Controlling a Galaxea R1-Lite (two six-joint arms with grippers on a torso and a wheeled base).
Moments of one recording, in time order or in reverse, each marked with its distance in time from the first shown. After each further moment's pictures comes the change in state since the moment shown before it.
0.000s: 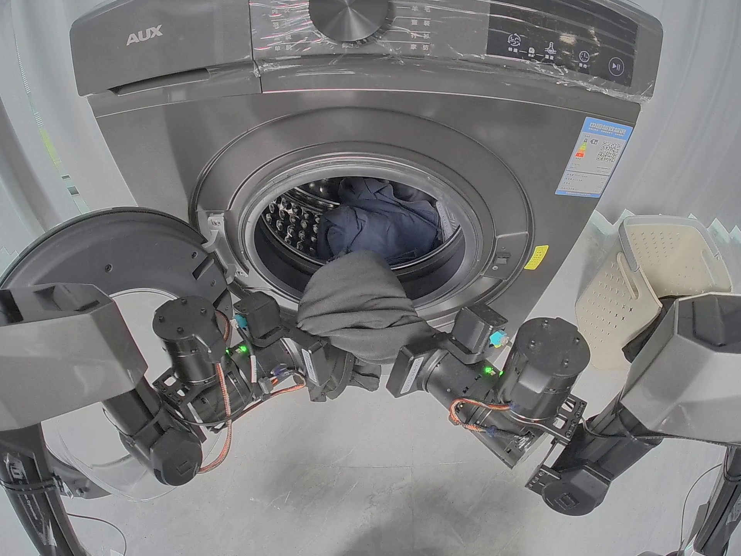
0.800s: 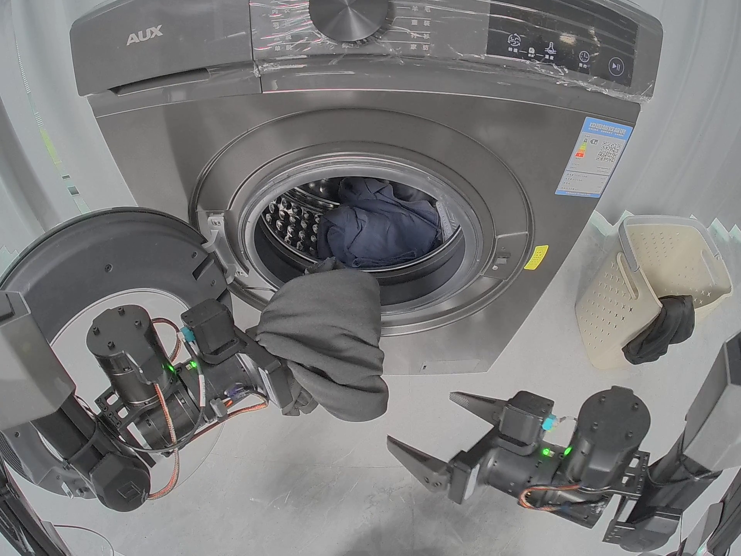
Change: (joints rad) left arm -0.009 -0.220 0.214 -0.001 0.003 0.025; right arm 0.067 -0.154 0.407 -0.011 0.096 -0.067
